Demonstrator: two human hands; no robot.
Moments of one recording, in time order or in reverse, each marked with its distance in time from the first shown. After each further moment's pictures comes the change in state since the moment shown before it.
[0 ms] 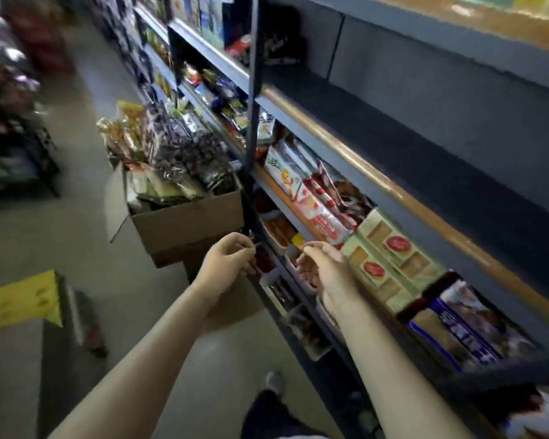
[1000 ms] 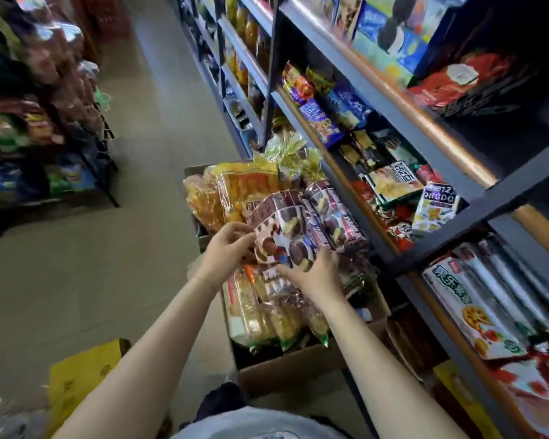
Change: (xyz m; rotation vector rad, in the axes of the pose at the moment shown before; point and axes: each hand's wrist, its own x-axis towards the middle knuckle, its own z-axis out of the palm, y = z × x) left_hand 0.467 0.021 -0.408 -0.041 0.225 -0.154; right_hand 0.429 -0.030 0.481 -0.930 -0.132 0.079
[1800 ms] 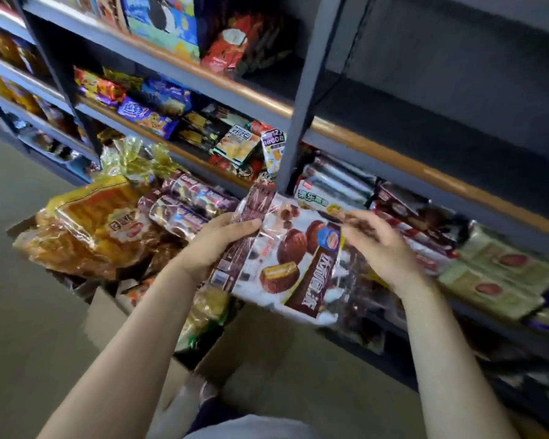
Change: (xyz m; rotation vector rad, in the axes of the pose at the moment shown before) left_hand -0.061 0.057 0.099 -0.044 -0.975 -0.142; right_hand -0.210 0.095 -0.141 0.445 0.533 0.060
